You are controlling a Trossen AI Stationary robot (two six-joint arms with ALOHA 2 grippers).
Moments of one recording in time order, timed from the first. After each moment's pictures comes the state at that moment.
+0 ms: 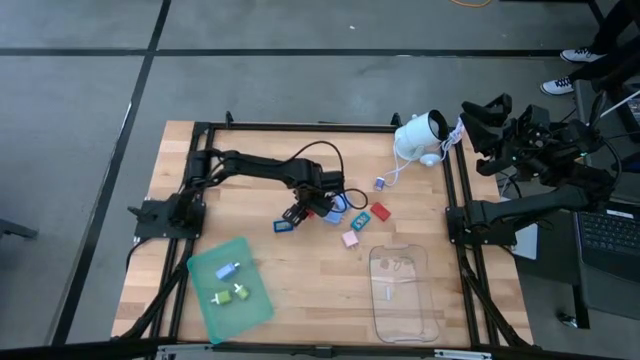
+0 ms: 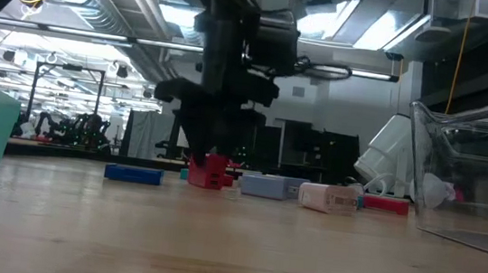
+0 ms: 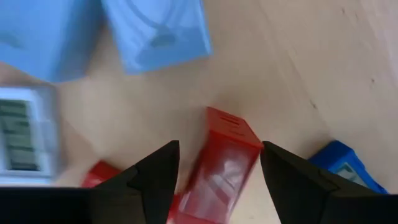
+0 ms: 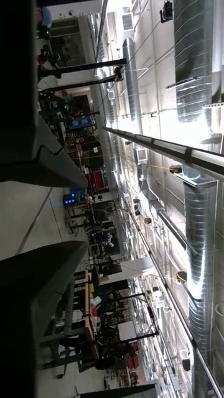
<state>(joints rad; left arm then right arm) 0.15 2.07 1.56 -0.98 0.04 0.73 0.07 0.61 1.06 0.01 0.41 0.04</state>
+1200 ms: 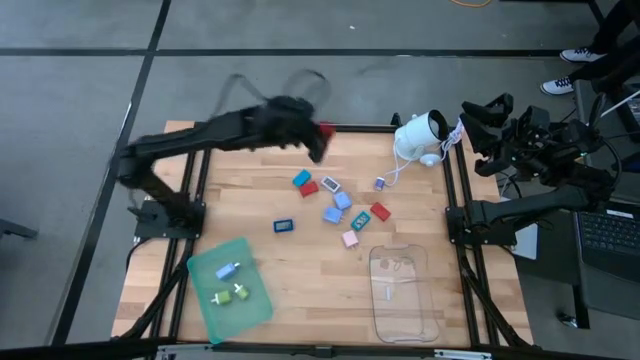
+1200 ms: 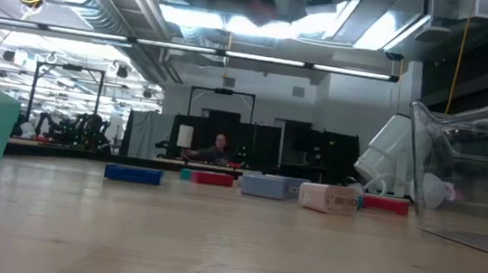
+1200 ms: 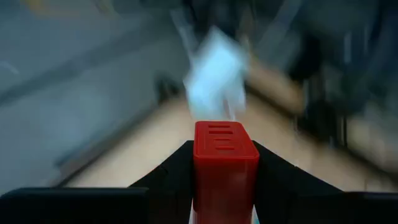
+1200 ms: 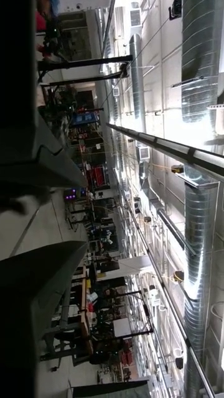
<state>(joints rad) 0.26 1.51 1.58 -0.51 -0.26 -0.39 0.07 0.61 1.06 0.00 0.41 -0.01</state>
